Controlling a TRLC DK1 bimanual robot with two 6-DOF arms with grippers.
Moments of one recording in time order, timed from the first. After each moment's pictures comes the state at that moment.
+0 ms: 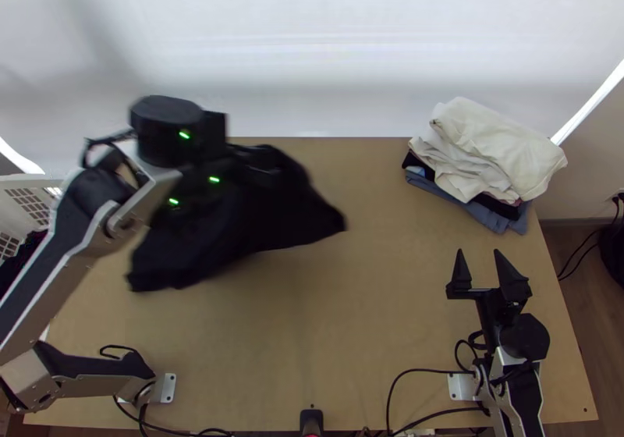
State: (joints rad) left arm -0.71 1.48 1.93 -0.82 -0.01 -0.39; right arm 0.08 0.00 0.02 0.01 0.06 0.07
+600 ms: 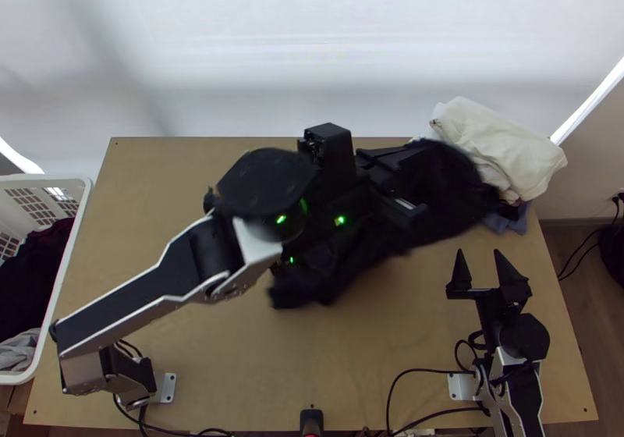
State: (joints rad) left arm -1.15 1.73 2.21 -0.28 -0.18 -0.53; right arm 0.08 0.00 0.02 0.01 0.06 0.07
